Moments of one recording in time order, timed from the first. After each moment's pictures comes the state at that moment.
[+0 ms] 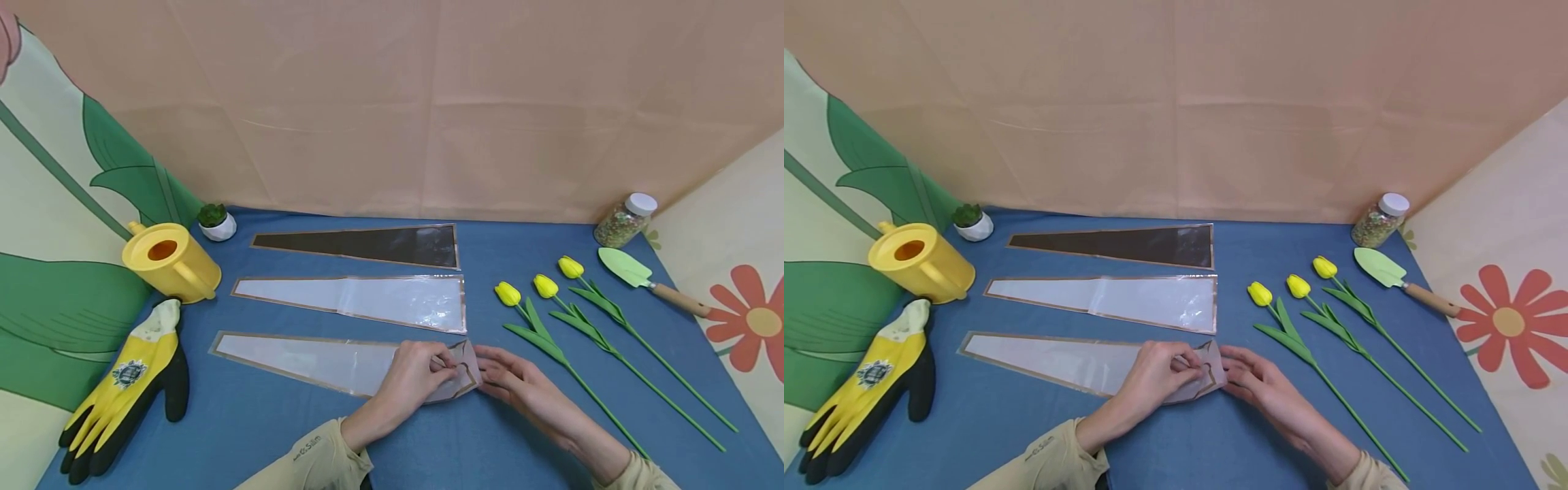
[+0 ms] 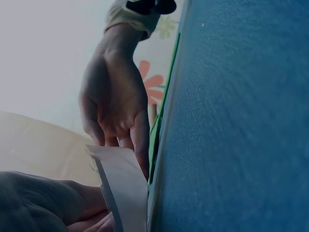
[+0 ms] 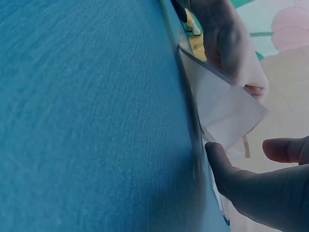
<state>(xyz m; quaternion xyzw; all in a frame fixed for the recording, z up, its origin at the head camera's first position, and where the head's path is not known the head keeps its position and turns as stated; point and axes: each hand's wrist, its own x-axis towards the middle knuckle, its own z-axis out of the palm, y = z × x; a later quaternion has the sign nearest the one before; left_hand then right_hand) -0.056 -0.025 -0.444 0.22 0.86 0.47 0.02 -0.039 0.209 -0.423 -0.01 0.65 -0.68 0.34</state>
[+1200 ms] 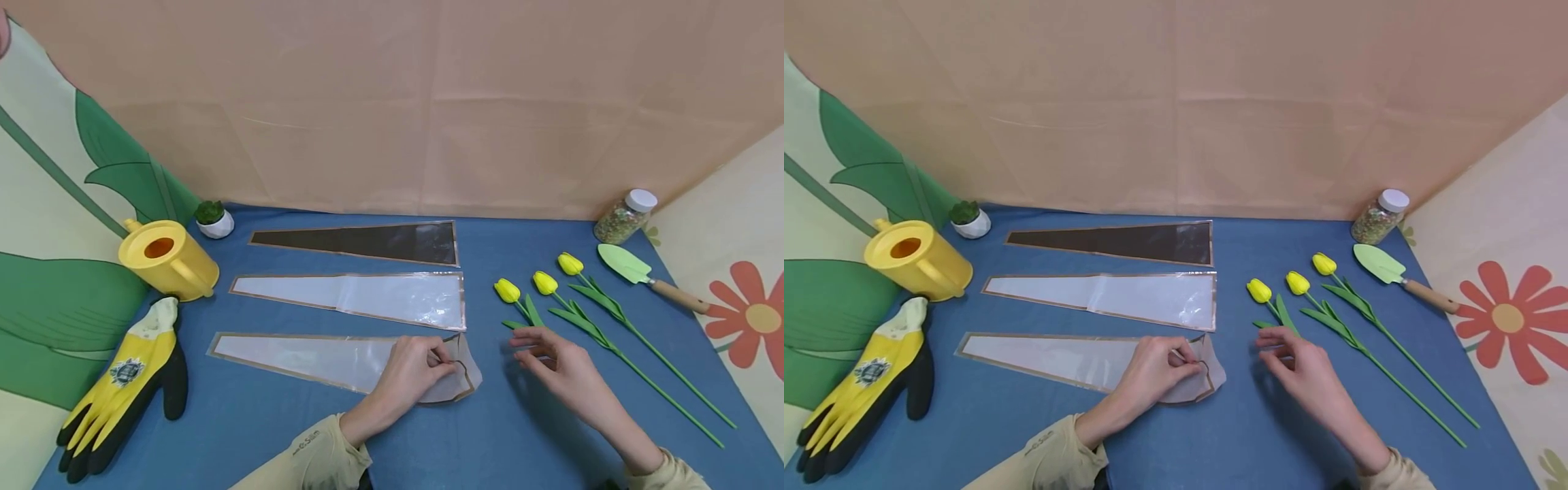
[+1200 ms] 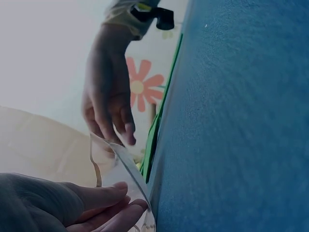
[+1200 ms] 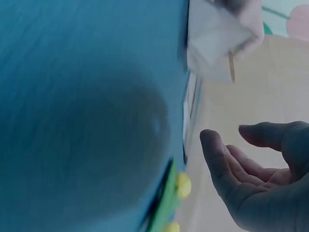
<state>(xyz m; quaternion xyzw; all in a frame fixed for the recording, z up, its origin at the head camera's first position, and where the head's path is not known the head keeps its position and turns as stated) -0.058 -0.027 -0.445 0.21 0.85 0.48 0.02 -0.041 0.241 -0.406 -0.10 0.90 -0.43 0.07</state>
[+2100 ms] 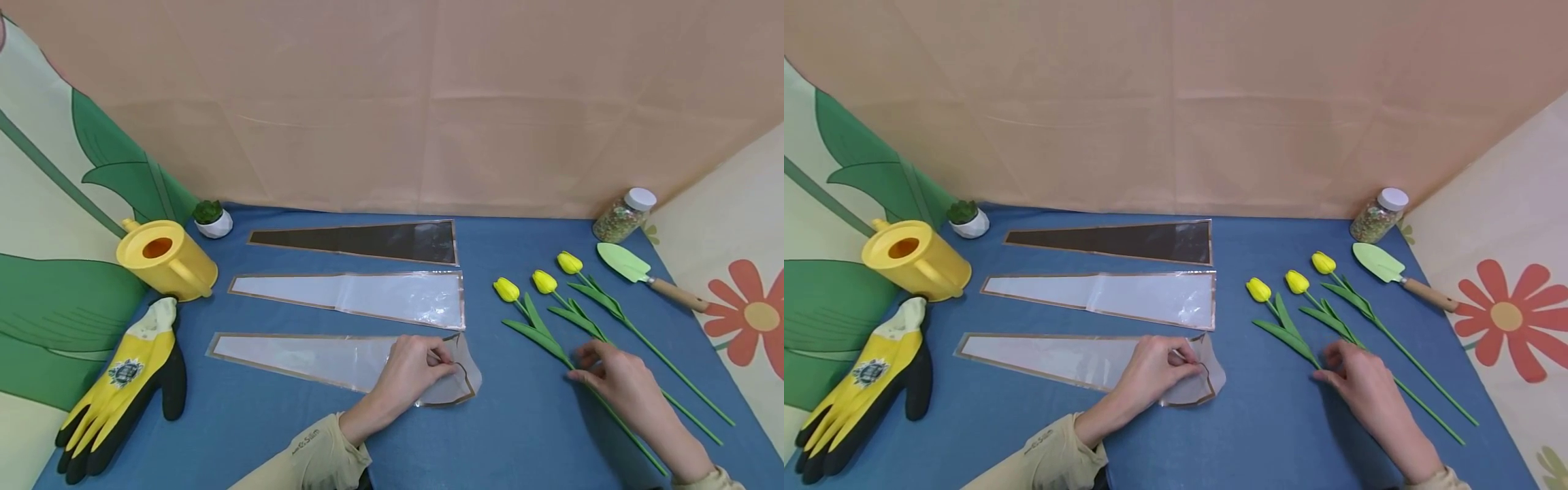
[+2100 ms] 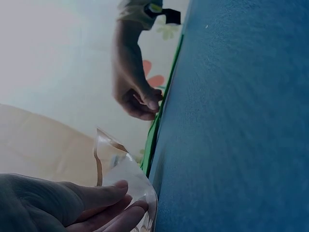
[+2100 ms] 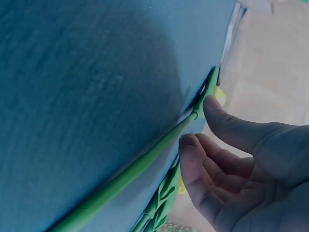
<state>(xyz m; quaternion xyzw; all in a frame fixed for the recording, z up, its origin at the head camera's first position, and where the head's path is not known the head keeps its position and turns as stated) -0.060 -0.027 -0.445 0.21 0.84 0.50 0.04 -0.041 0.316 -0.422 -0.03 0.98 -0.20 0.06</state>
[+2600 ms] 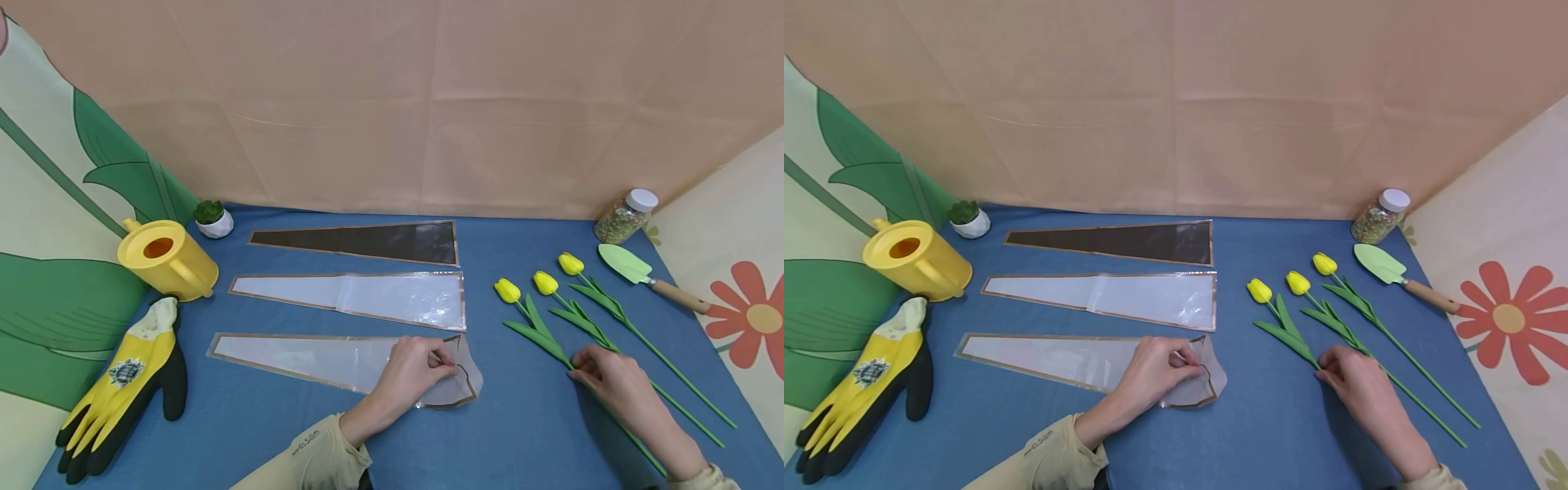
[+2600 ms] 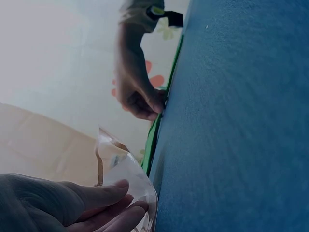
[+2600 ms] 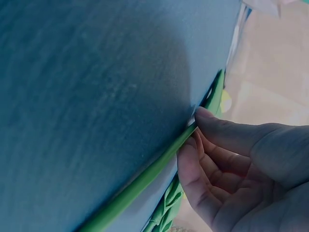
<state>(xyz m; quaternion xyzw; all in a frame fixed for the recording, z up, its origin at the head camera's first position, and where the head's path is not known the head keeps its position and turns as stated) -0.060 -0.027 -0.445 0.22 0.84 0.50 0.05 -0.041 0.317 -0.433 -0.07 0.98 -0.19 0.05</state>
